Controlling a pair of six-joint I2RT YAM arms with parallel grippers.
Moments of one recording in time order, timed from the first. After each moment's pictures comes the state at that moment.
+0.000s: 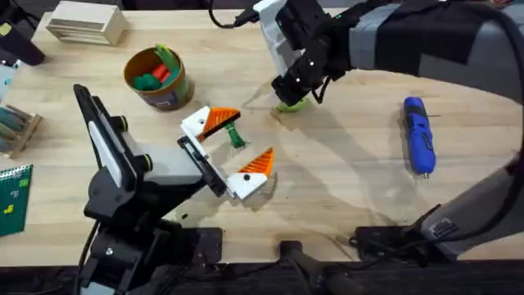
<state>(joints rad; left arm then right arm) -0.26 0.01 0.01 -0.06 0.64 -0.04 0.58 1.84 1.30 -0.63 -0.06 -0.11</state>
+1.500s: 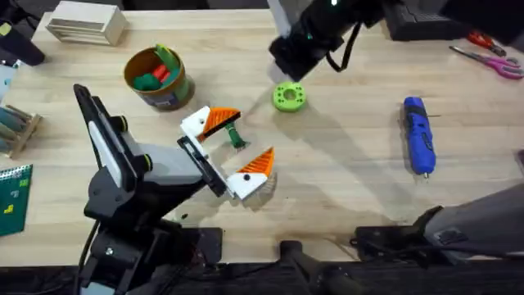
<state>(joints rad) -0.26 0.01 0.01 -0.06 0.64 -0.04 0.65 1.72 1.65 -1.09 -0.06 -0.11</state>
